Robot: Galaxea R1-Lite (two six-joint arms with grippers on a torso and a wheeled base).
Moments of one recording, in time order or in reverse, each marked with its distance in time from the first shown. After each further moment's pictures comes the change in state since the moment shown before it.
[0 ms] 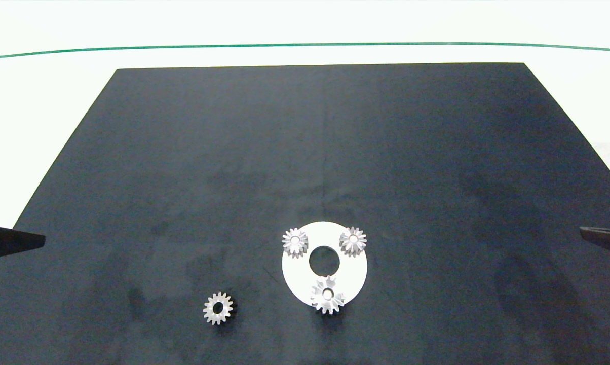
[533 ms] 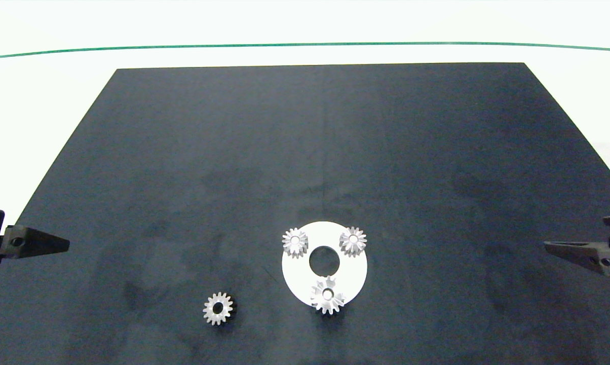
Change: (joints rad) left arm -0.028 0.080 -0.003 0.003 0.032 -0.003; right arm 0.050 0.105 0.010 0.000 -0.023 0.005
